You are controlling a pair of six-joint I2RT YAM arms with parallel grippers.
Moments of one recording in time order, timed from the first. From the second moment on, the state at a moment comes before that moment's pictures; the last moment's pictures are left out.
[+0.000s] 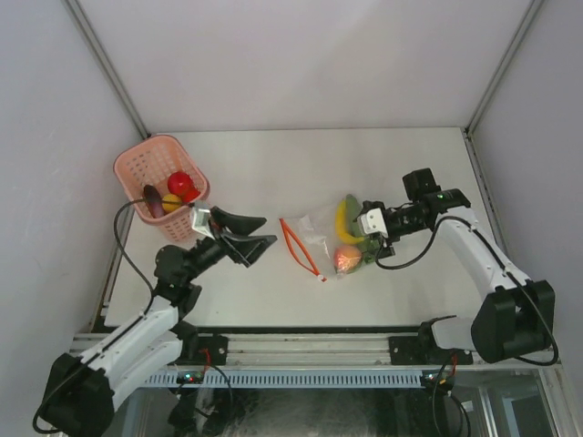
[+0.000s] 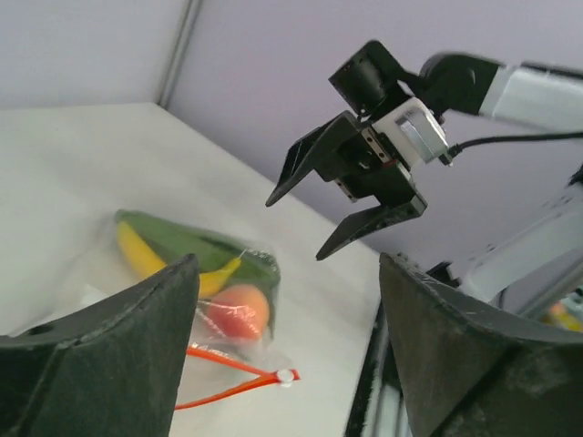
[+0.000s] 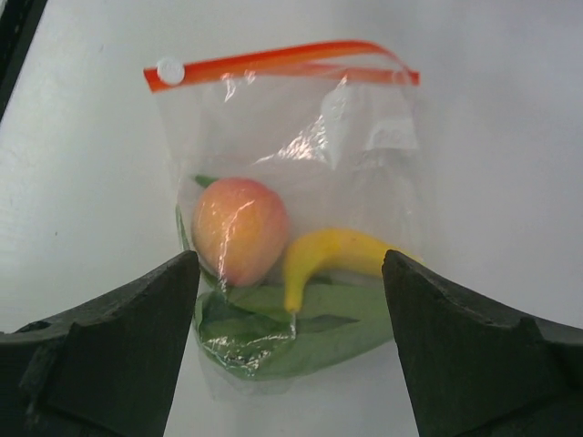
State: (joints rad) left arm -0.36 0.83 0.27 0.97 0.63 -0.80; right arm 0.21 1.28 1.06 -1.01 -0.99 -1.60
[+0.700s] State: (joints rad) left arm -0.70 1.31 0.27 0.64 0.16 -0.27; right arm 0.38 1.50 0.94 -0.79 -0.61 -1.57
